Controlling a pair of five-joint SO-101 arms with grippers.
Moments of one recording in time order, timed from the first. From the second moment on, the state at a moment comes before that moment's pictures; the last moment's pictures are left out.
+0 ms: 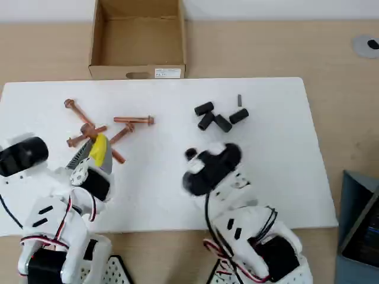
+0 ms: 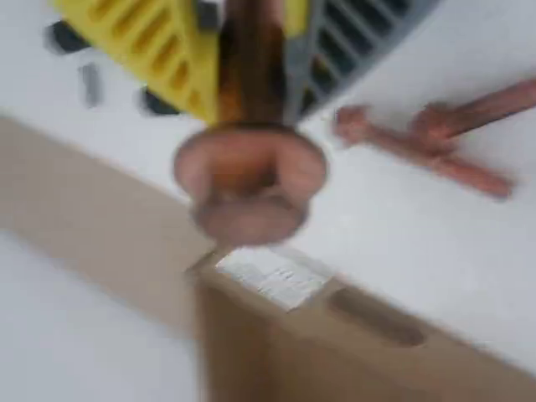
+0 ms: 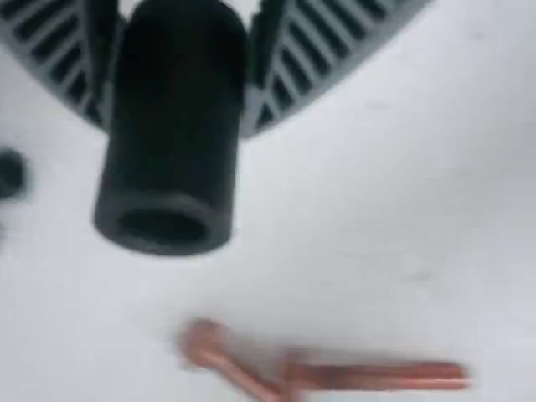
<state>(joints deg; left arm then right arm) 6.9 -104.1 65.1 57.9 28.4 -36.0 -103.6 74.2 66.0 -2.1</state>
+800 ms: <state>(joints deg) 27.0 -104.1 65.1 50.4 30.2 -46.7 -103.6 75.3 65.9 -3.7</state>
